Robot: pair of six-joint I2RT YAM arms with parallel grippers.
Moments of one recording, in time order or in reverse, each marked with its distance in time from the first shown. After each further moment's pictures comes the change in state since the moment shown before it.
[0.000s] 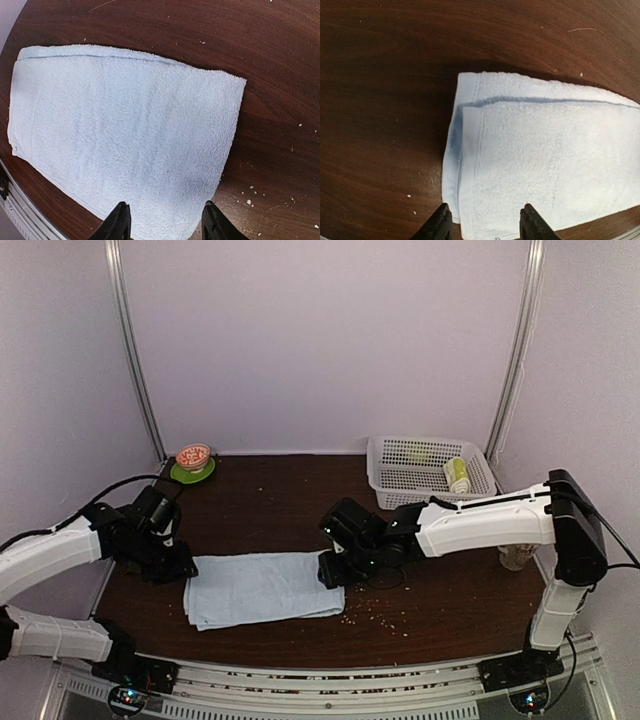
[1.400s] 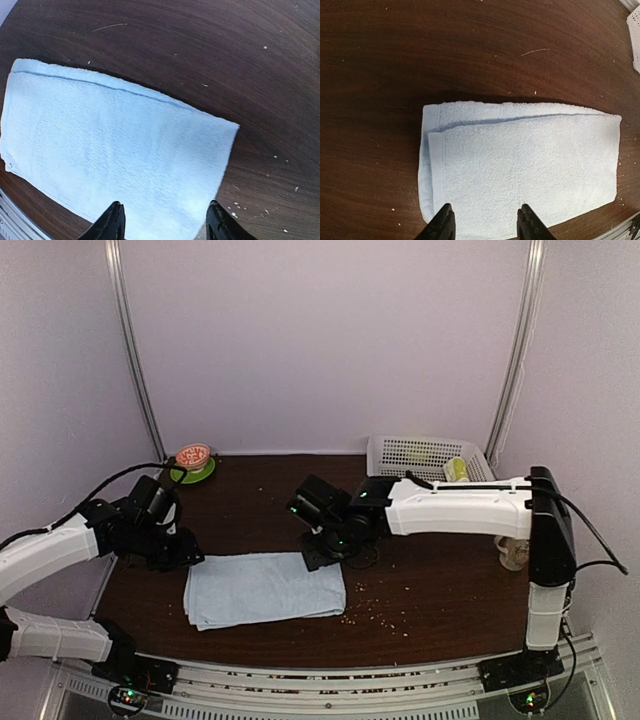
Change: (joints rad) left arm -0.005 -0.003 0.031 0.097 0.026 0.035; right arm 0.019 0.132 0.348 -0.311 0.140 -0.066
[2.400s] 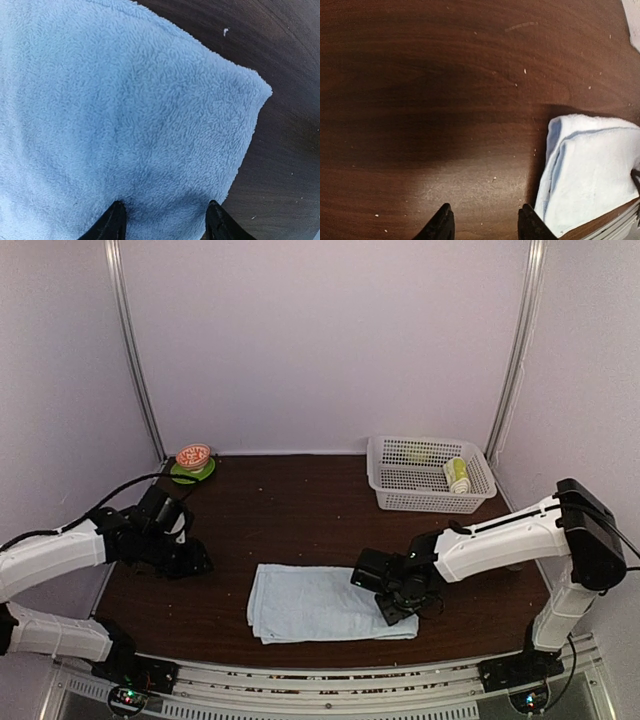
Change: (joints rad) left arm -0.034 0.012 -0.063 0.076 0.056 0.024; right arm 0.026 -0.214 -0.602 -0.031 0.069 0.093
